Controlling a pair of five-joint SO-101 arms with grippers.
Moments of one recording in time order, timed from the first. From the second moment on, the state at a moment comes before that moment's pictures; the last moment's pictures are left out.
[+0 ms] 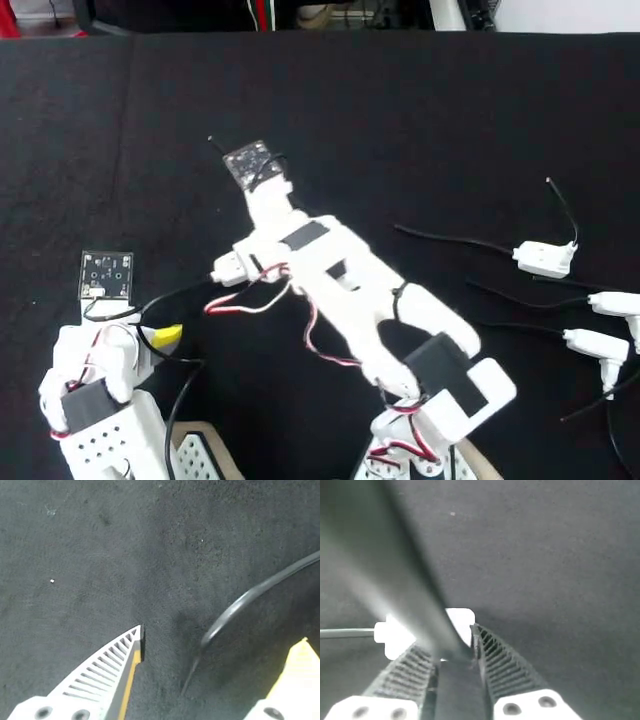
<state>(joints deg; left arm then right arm) -32.3 -102.7 93.2 71.2 -29.3 -33.1 4.0 35.0 36.2 -3.4</state>
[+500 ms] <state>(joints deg) -32.3 -102.5 93.5 71.2 -31.5 -0.2 -6.4 42.7 39.3 19.7</state>
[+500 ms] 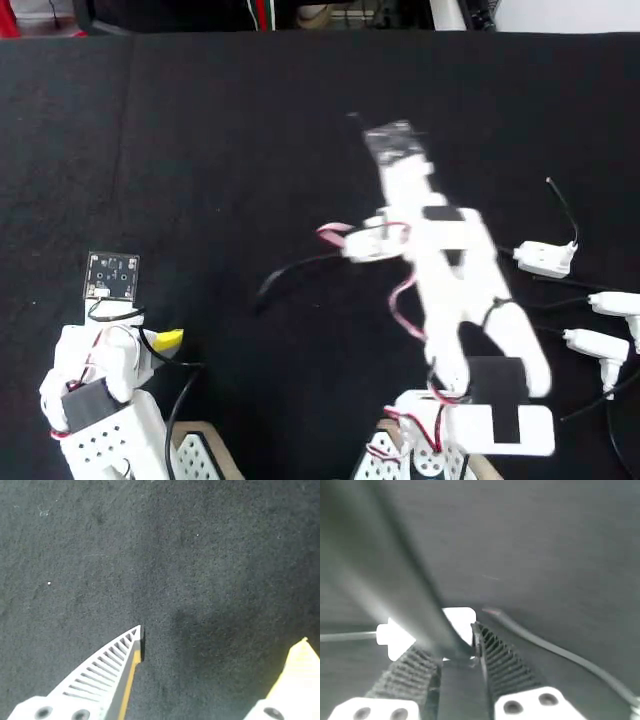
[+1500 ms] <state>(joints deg) -32.3 -102.5 93.5 71.2 -31.5 41.2 -9.3 43.5 44.4 45.3</state>
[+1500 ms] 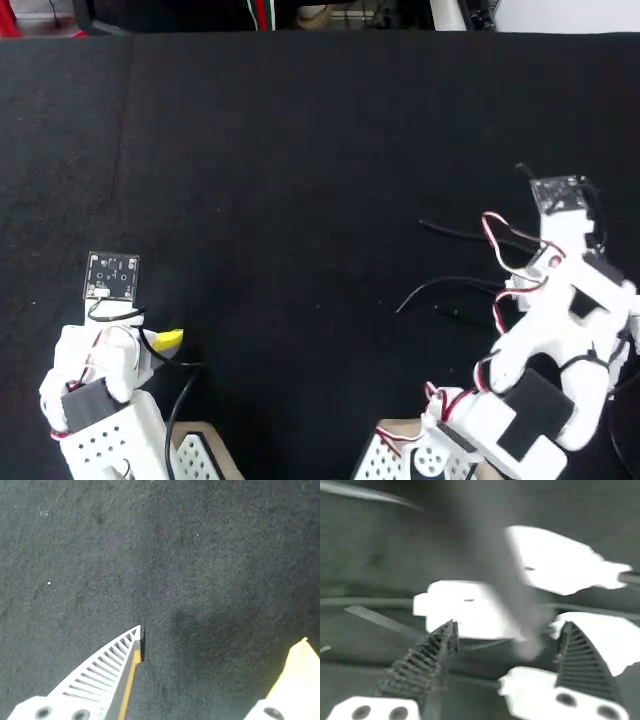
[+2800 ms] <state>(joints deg) -13.4 -103.9 92.4 68.3 -21.2 5.5 -103.1 96.7 58.8 18.9</state>
